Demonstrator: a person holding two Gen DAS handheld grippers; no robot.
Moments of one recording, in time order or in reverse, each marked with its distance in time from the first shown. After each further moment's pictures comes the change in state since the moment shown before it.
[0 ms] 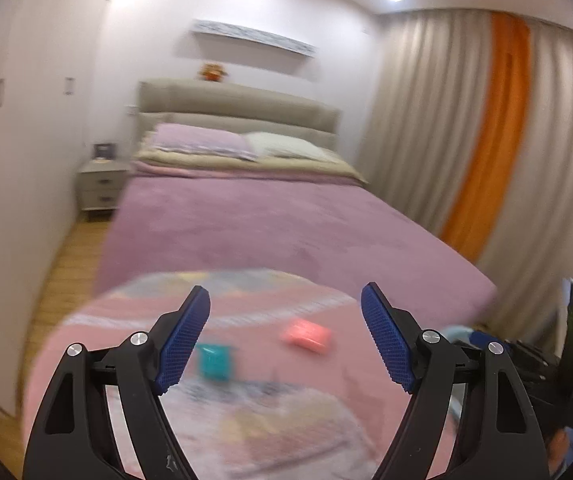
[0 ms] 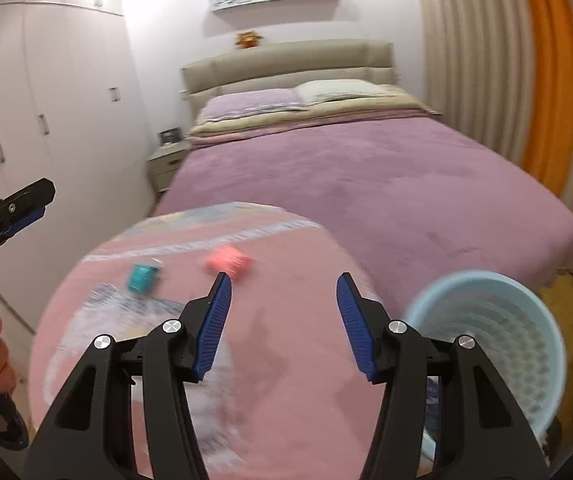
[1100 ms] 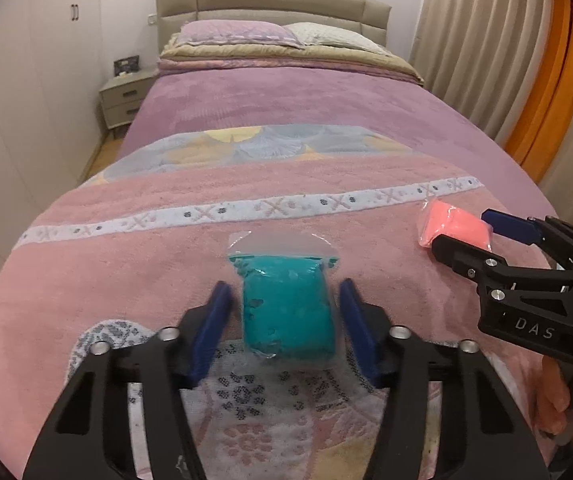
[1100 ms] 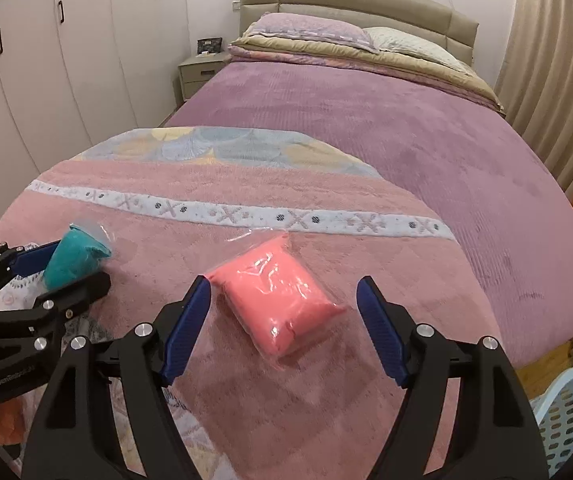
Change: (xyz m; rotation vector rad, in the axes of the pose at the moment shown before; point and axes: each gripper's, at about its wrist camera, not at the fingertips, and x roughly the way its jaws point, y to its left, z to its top) left arm 0.162 0.061 -0.094 0.023 0.378 0.148; right arm 0.215 0.077 0.007 -0.267 0.249 0.019
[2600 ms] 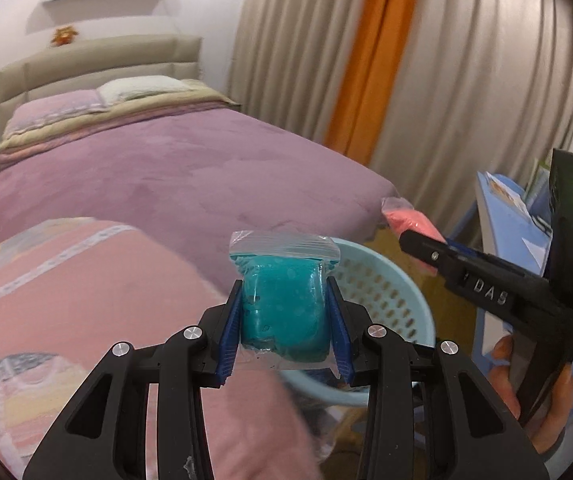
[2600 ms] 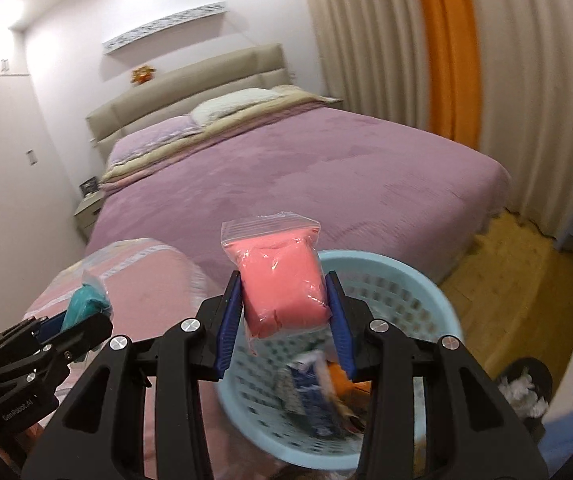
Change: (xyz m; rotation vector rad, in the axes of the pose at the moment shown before) left arm -0.115 -0.282 -0.033 0.331 -0.109 -0.501; right arm -0.259 -0.214 -0.164 0.570 -0.260 -0.269
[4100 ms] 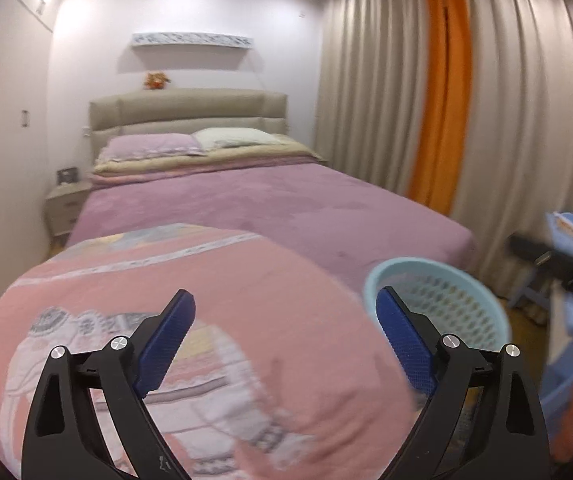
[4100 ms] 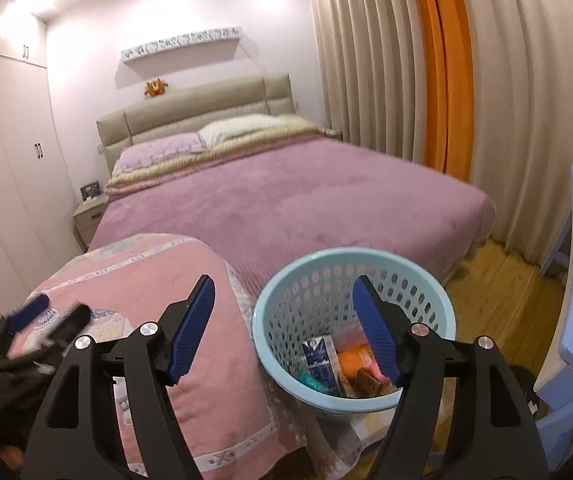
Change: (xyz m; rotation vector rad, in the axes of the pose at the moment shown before) left arm -0.089 0.051 -0.084 -0.054 -0.259 0.356; right arm -0.074 0.061 -0.063 -0.090 -0.174 -0.027
